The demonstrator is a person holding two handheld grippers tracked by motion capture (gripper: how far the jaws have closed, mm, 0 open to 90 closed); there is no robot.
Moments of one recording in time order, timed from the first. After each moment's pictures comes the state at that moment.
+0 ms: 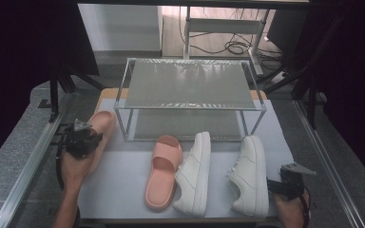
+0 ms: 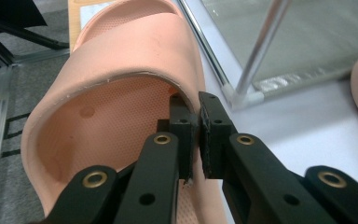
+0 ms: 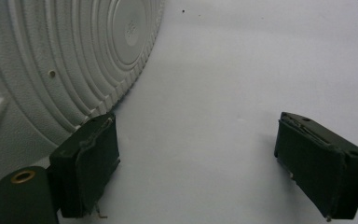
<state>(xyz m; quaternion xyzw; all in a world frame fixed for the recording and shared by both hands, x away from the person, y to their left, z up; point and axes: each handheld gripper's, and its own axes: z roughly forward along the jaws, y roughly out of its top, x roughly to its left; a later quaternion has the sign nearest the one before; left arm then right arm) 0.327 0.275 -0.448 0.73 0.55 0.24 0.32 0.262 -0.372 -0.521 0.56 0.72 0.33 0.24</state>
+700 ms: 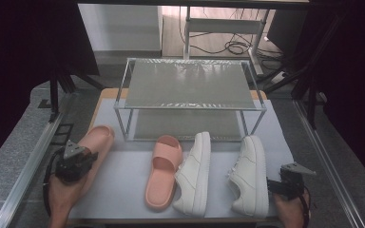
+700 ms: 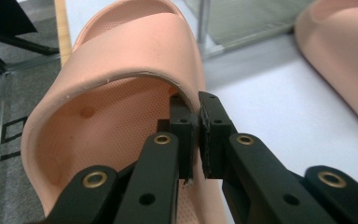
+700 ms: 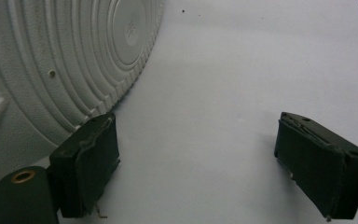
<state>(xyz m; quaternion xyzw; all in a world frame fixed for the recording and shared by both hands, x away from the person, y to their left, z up) 0.250 0.272 -0.448 0.75 0.51 0.25 0.33 0.262 -0.371 -0.521 0.56 0.72 0.33 0.24</state>
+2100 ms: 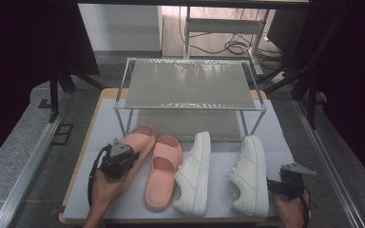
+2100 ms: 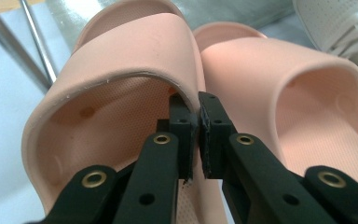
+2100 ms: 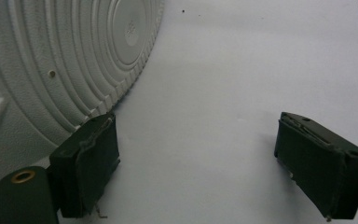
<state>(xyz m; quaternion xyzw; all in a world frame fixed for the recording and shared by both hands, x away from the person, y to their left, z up) 0.283 0.169 -0.462 0.79 0.44 0.20 0.38 0.262 -0.371 -0.521 0.56 0.72 0.33 0.24</state>
